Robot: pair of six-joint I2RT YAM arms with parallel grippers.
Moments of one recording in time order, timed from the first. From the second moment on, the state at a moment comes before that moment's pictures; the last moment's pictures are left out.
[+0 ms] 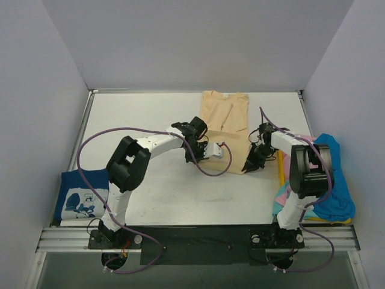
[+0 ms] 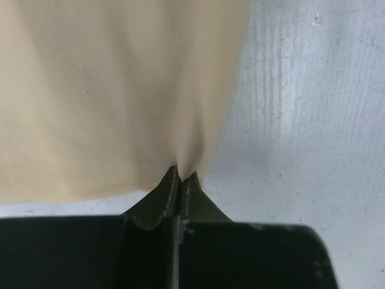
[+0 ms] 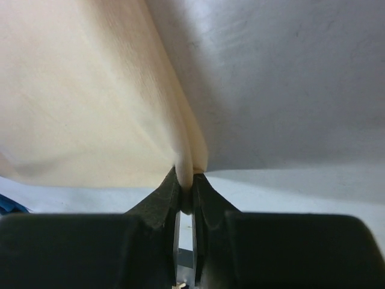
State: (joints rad) left arm -0.72 2.11 1.59 -0.72 0.32 0.90; right arm 0.08 1.79 1.03 -0.71 -0.28 0.54
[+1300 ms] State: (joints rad) left arm -0.42 1.80 1.69 -1.23 0.70 0.71; right arm 0.15 1.68 1.31 -1.10 -0.66 0.37
